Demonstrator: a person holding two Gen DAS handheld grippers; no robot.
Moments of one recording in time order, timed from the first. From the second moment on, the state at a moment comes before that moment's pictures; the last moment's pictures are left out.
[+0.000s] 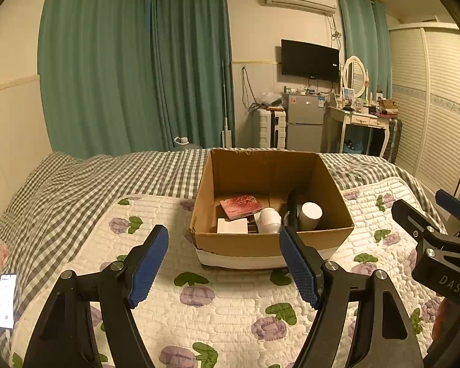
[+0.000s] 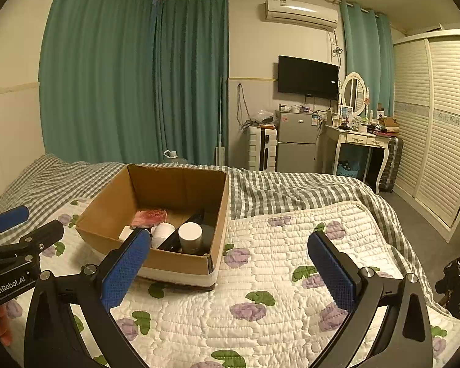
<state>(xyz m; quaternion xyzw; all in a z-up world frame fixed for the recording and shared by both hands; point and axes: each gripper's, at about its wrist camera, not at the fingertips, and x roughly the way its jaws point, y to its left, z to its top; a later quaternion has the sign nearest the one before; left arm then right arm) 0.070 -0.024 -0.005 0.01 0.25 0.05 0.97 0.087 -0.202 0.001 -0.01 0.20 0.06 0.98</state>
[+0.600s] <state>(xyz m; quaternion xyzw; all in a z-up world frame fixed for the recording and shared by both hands) 0.070 -0.024 -0.006 0.01 0.25 0.05 0.97 0.088 -0.202 0.001 -0.01 0.20 0.05 0.98</state>
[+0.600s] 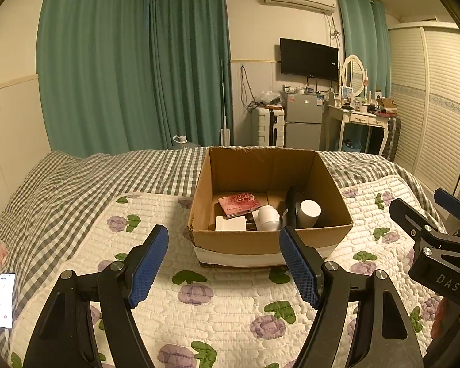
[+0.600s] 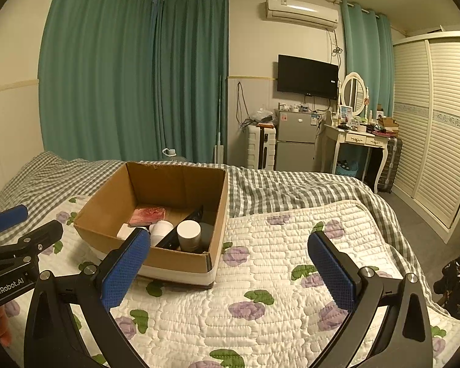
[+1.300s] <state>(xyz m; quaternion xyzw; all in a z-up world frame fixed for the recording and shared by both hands) 0.070 -0.023 -0.006 0.01 0.25 0.05 0.97 0.088 -0.202 0.000 -0.01 0.20 0.05 0.98</state>
